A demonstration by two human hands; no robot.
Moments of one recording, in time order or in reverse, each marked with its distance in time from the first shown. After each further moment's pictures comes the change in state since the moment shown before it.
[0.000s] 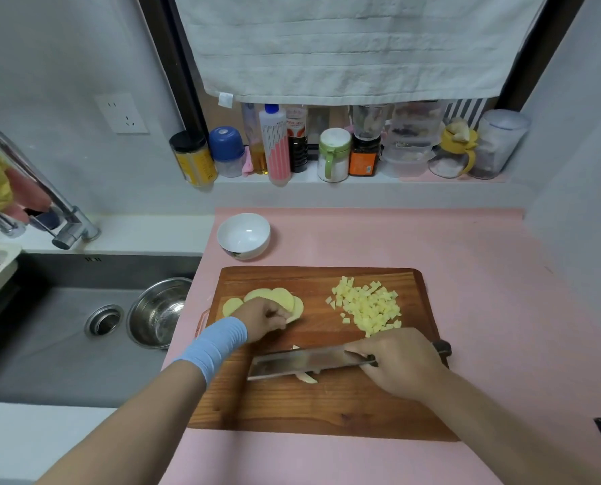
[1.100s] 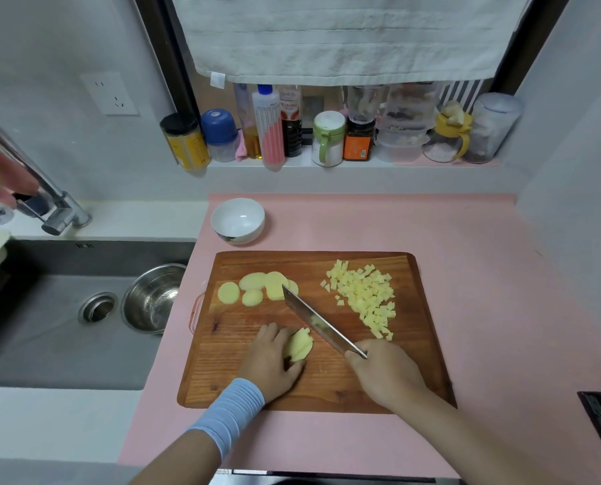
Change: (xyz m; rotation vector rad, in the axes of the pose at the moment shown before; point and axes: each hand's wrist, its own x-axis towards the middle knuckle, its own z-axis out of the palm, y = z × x) left_hand -0.047 -0.024 0.122 0.244 0.455 0.274; right_hand -0.021 -0.045 0.023 0.426 -0.184 0.680
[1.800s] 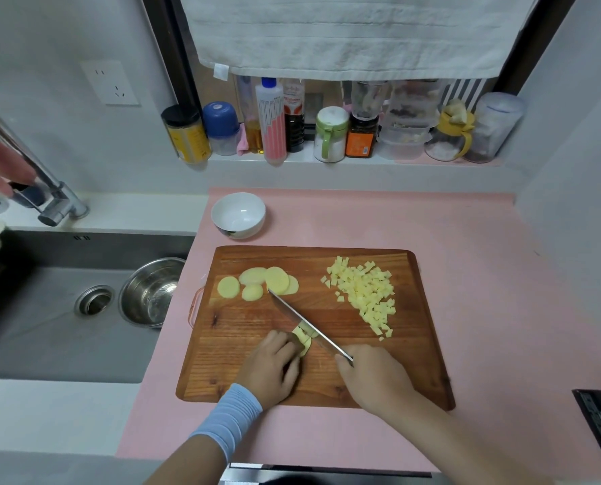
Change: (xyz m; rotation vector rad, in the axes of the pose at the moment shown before) left_hand -0.017 -0.002 0.002 -0.135 0.130 0.311; right_hand -0.013 -0.017 0.012 -0.128 -0.019 -0.068
